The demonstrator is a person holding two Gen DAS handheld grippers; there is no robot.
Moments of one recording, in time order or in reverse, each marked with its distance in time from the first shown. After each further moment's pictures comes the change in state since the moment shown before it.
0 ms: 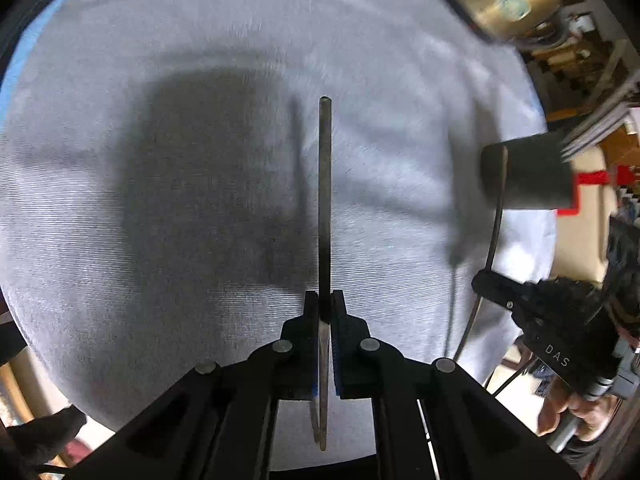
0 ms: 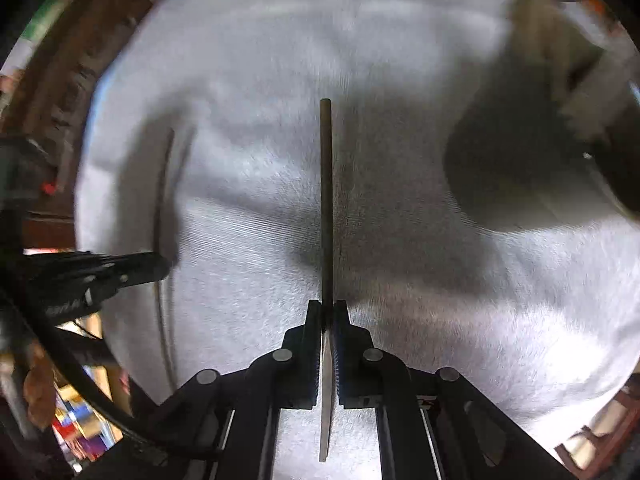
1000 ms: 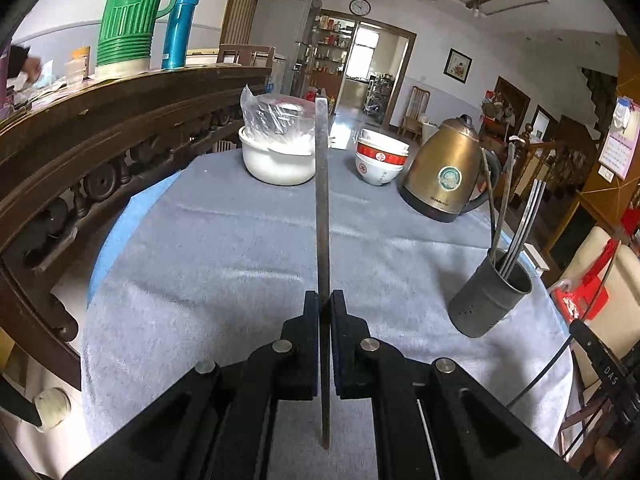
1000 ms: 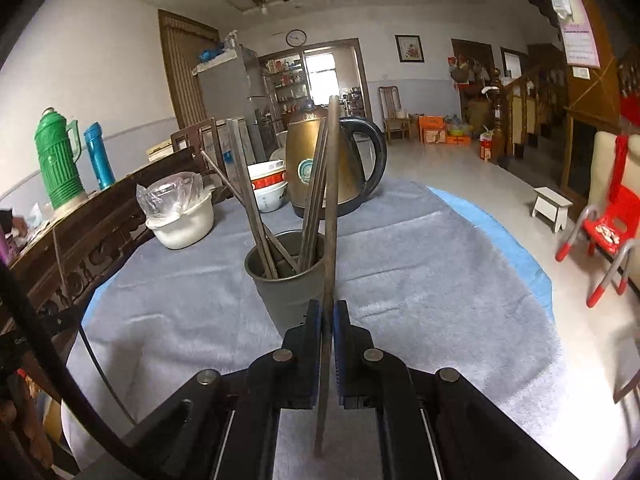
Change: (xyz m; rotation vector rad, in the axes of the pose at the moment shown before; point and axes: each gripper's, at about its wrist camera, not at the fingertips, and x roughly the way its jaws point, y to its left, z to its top) left arm -0.081 -0.027 -0.107 0.113 -0.897 0.158; right arm -0.113 -0.065 -0.152 0.165 -0.977 -0.234
